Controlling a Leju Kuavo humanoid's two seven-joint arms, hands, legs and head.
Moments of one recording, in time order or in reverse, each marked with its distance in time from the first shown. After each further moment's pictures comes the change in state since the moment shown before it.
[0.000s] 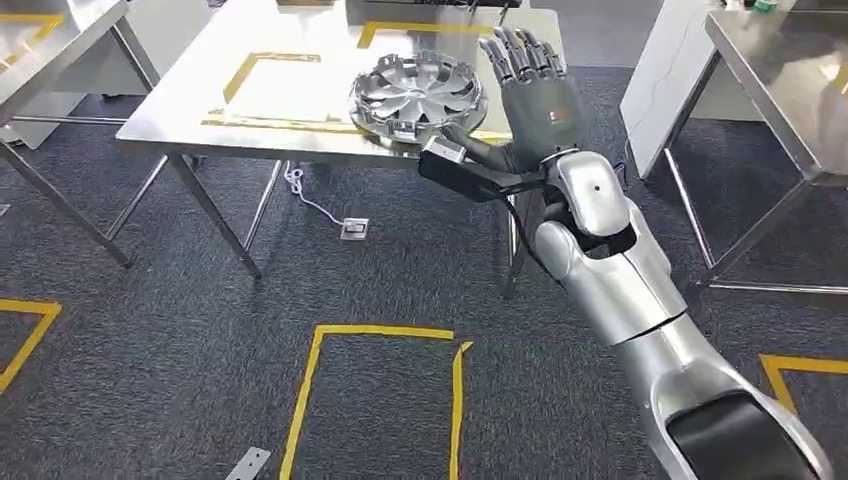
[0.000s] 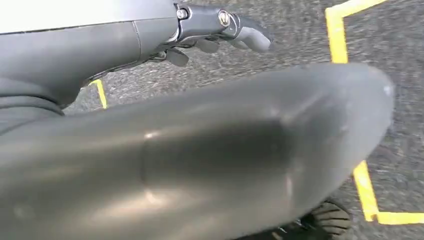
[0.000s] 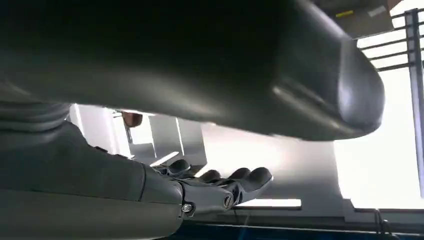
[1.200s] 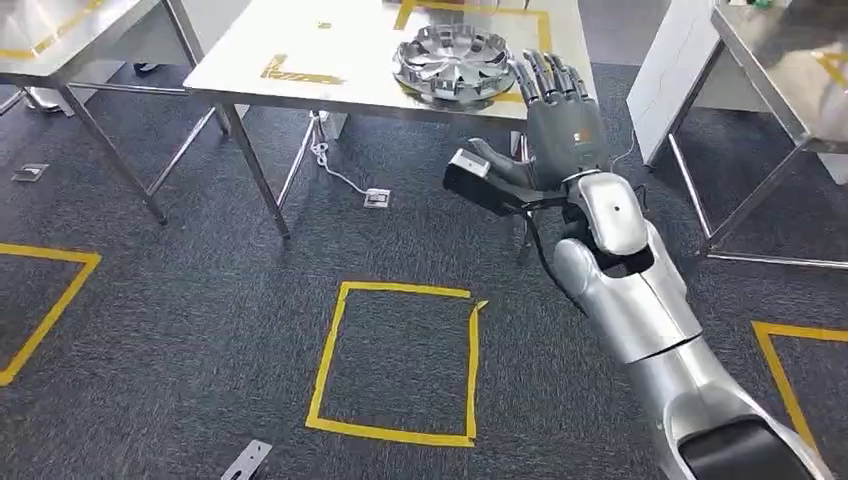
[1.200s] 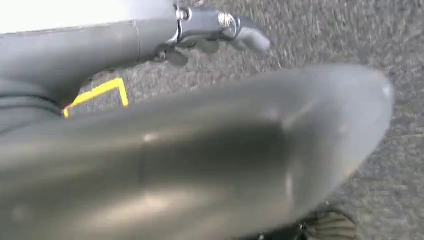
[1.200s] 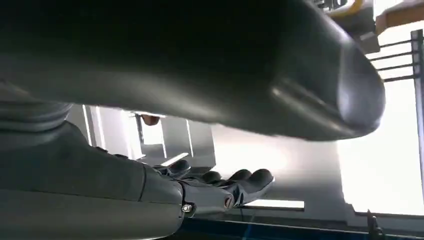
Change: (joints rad) left arm -0.006 0.003 0.002 0.000 -0.012 -0.006 0.009; right arm 0.058 -0.031 -0.045 0.001 0.008 0.023 0.006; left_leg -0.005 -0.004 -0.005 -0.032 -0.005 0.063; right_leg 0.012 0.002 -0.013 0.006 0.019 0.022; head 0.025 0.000
